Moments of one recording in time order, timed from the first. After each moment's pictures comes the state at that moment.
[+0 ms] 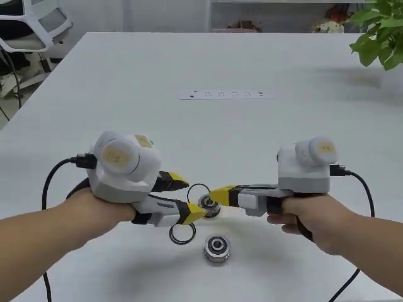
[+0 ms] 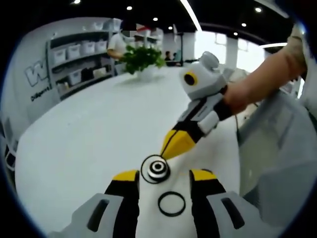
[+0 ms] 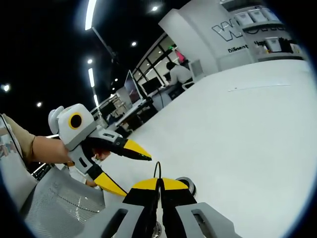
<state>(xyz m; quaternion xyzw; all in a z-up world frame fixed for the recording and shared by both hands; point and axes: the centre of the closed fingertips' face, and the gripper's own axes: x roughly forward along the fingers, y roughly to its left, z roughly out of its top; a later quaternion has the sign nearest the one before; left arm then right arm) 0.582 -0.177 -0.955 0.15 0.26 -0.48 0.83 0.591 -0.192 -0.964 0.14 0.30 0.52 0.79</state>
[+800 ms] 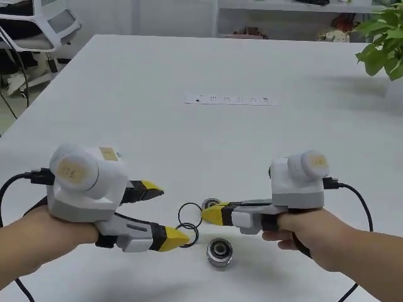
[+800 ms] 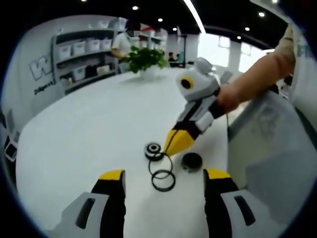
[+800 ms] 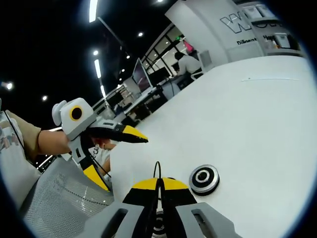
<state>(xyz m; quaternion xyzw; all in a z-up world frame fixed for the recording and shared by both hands) 0.547 -0.142 -0.952 0.13 0.27 -0.47 0.83 0.566 -0.172 -0.977 0.12 0.33 0.56 0.75</state>
